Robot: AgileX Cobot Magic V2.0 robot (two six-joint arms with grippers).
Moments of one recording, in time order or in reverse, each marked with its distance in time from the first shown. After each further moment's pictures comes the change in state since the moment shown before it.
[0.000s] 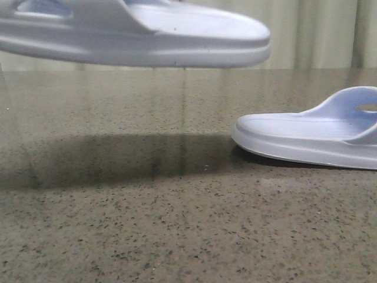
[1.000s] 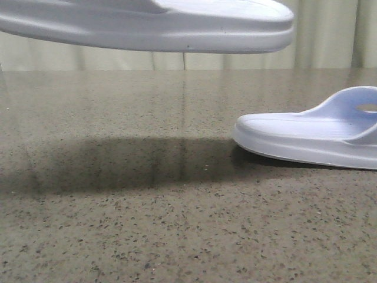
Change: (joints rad) left arm 0.000 -0.003 -0.015 -0.008 0.049 0.000; right arm 0.000 0.358 0.035 -0.164 0.048 0.763
